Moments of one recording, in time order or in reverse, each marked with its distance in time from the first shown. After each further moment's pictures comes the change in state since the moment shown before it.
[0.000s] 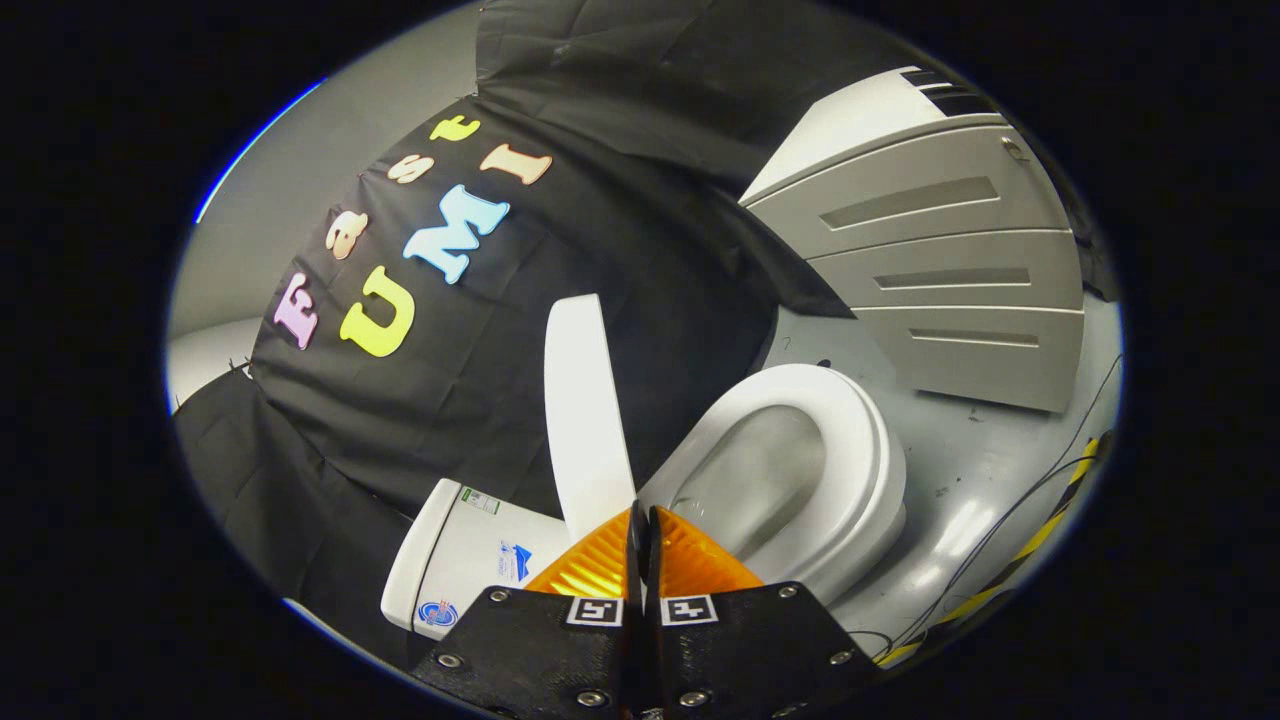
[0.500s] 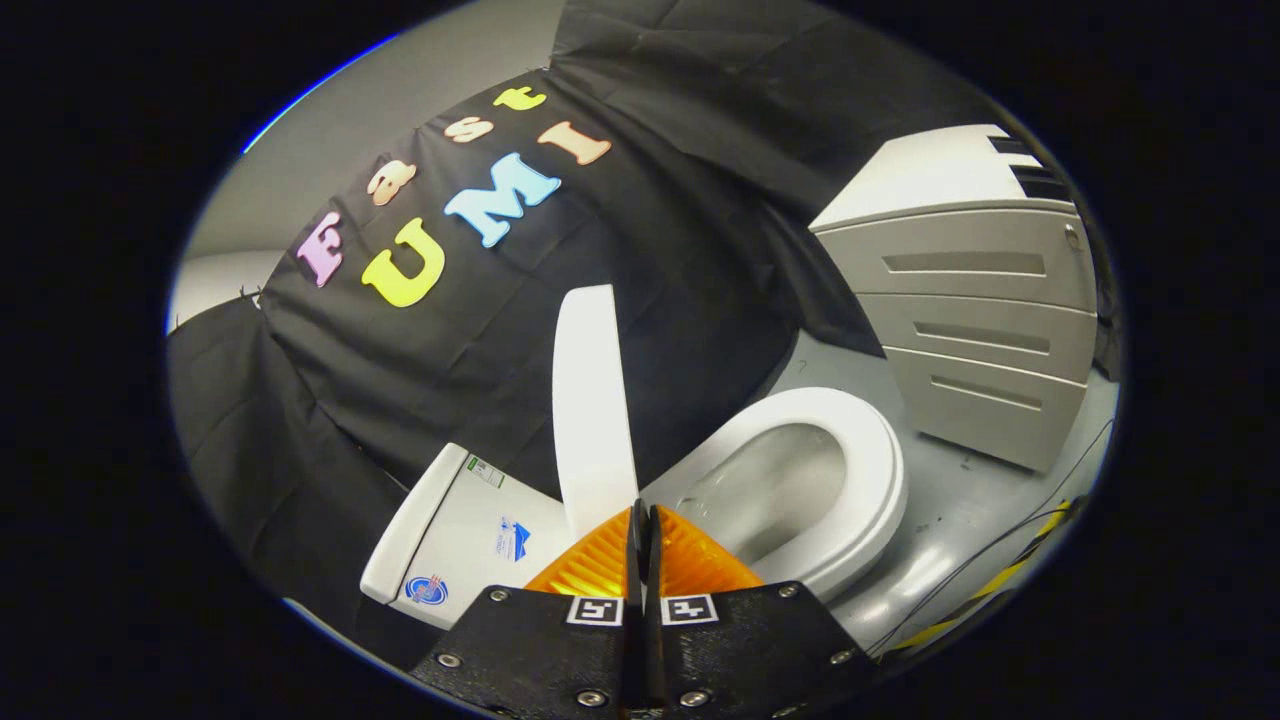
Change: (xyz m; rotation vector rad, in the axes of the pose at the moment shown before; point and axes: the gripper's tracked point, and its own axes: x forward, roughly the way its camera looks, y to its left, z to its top) arm -0.008 0.053 -0.009 -0.205 0.014 -0.002
